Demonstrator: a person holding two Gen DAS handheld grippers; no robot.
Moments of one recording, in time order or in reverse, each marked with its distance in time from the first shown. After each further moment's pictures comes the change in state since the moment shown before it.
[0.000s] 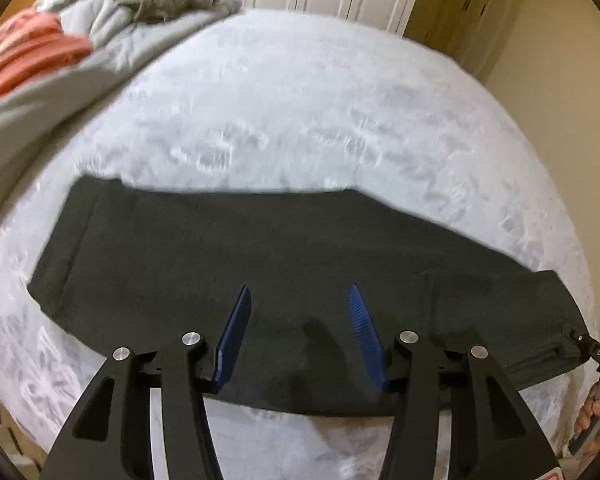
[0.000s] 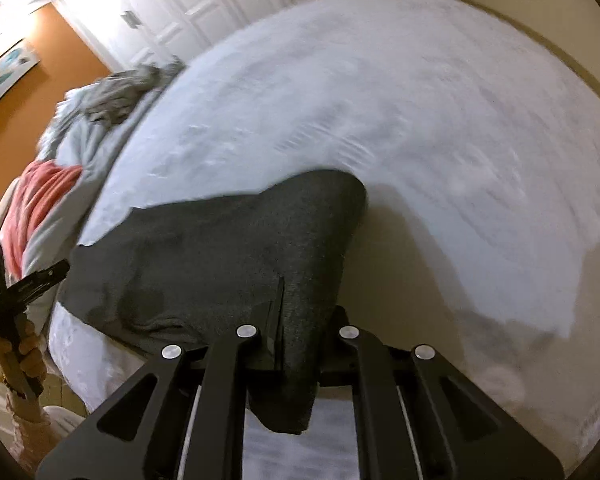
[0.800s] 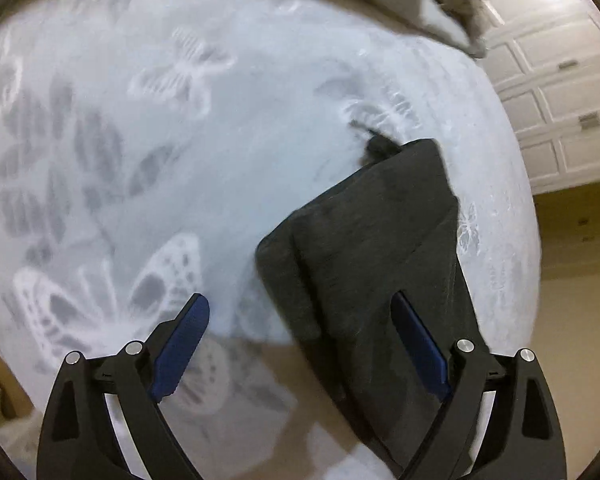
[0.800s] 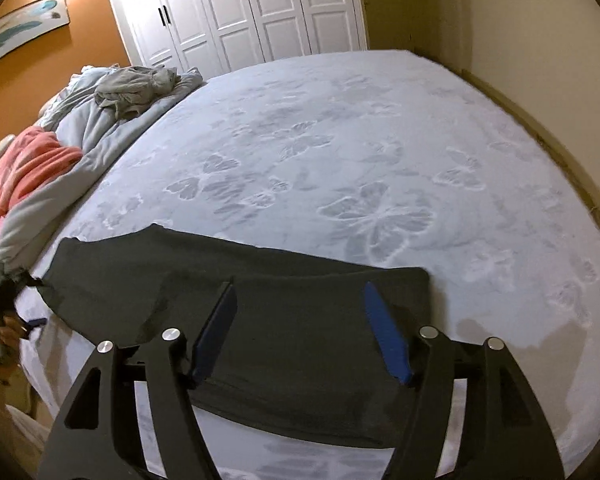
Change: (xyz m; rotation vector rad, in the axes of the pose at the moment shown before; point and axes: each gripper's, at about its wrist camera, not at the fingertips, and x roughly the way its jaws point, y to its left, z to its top) left arm 0.008 0.242 -0.051 -0.856 0.020 -0.023; right arm -0.022 0.102 0.010 -0.209 -0.184 -0.123
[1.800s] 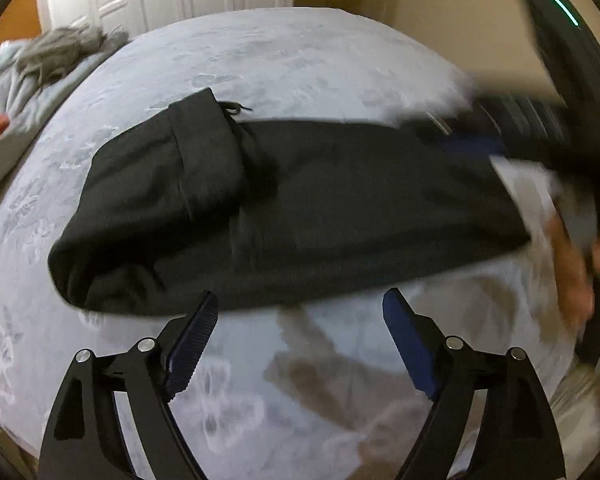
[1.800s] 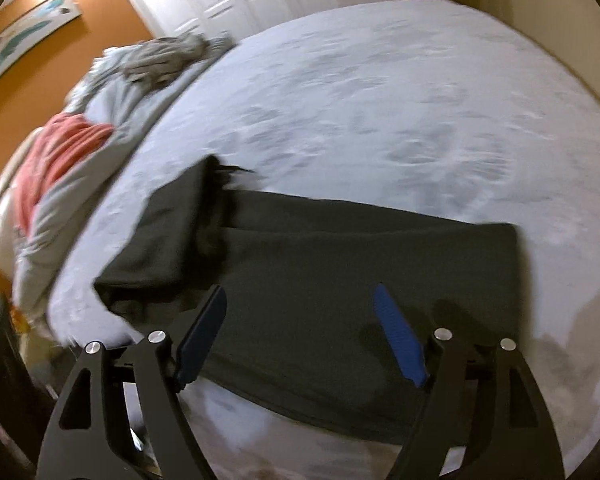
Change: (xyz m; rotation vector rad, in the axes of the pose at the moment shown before) left arm -0.026 -0.174 -0.360 1.234 -0.001 -0.045; right arm 0.054 0.029 -0.006 0.013 0.180 0.278
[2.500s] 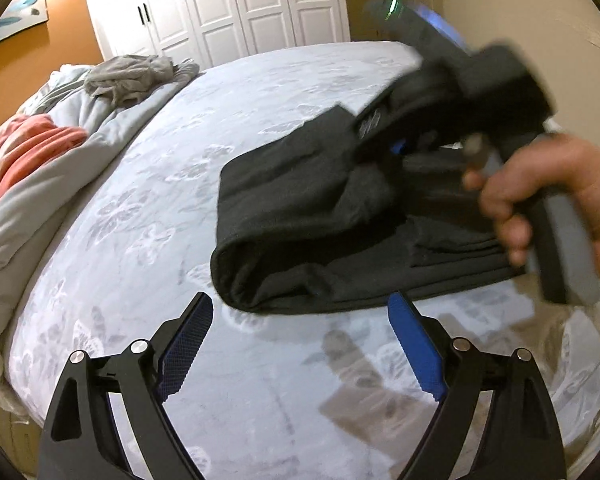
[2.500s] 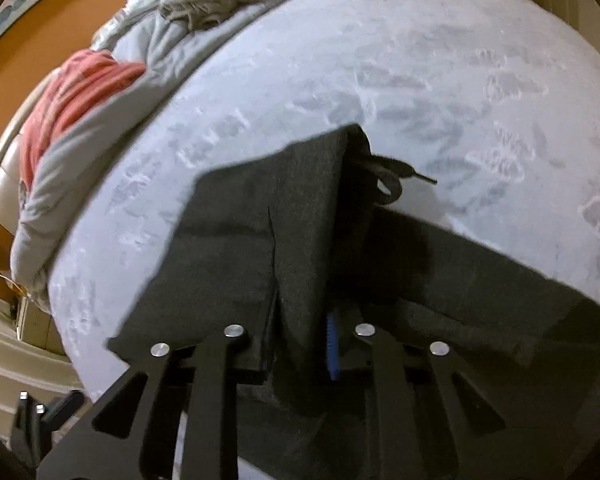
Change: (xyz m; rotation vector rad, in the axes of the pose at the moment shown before) left arm -0.032 0.085 -0.014 -0.042 -0.124 0.237; right arm 0.106 0.127 0.040 -0.165 0.098 -0.009
